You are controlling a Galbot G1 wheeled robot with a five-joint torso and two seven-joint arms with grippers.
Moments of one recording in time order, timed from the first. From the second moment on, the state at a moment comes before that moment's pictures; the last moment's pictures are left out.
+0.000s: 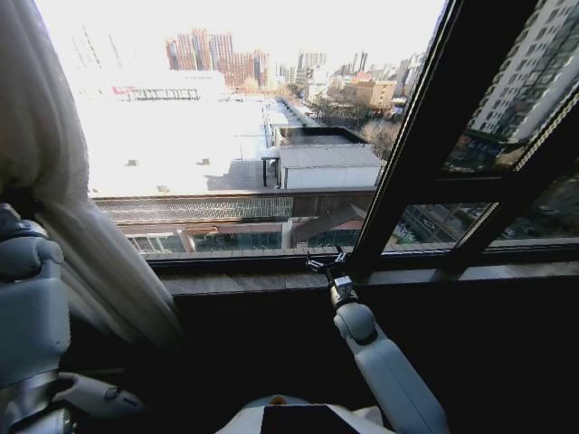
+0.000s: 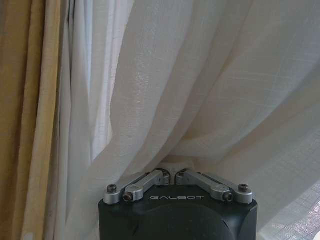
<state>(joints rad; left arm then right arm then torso) 0.62 -0.84 -0.93 -1.31 -0.32 0.31 -0.36 -1.15 1.24 0.23 1.83 0.03 -0.15 0.22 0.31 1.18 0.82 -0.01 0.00</state>
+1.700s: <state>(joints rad) 1.32 -1.19 -0.97 -2.10 -0.35 0.31 0.06 -1.12 1.19 0.28 1.91 0.25 -0.21 0.27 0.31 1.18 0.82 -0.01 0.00</state>
